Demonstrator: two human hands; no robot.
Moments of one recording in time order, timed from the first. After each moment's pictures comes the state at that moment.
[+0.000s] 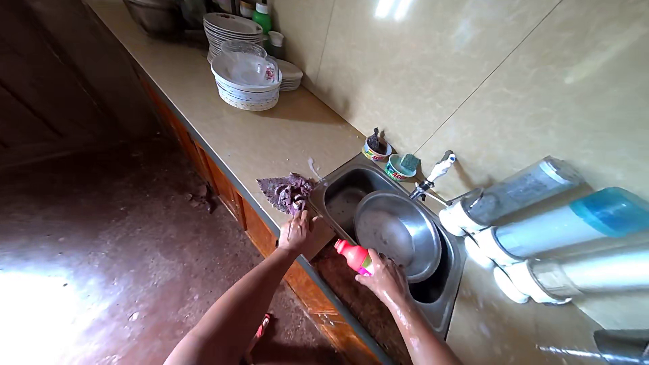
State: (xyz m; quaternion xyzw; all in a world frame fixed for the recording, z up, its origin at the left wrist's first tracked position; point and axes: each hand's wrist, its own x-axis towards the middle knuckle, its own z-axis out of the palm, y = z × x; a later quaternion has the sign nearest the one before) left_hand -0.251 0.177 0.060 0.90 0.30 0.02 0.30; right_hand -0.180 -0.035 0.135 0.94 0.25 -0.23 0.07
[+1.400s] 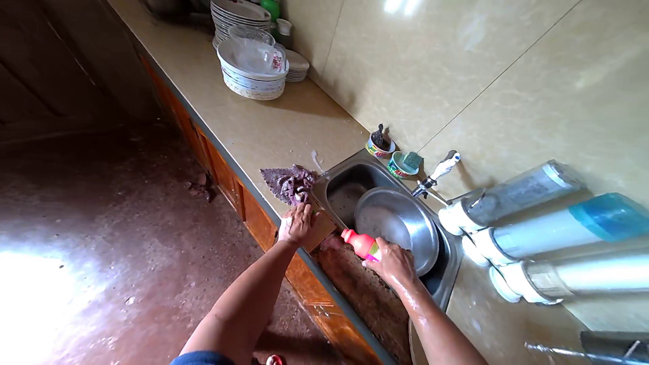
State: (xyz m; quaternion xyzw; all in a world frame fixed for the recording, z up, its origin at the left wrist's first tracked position) left_hand -0.249 0.181 0.030 0.92 0.27 0.08 0.27; right_hand -0.169 -0.030 0.159 0.94 0.26 -0.20 0.13
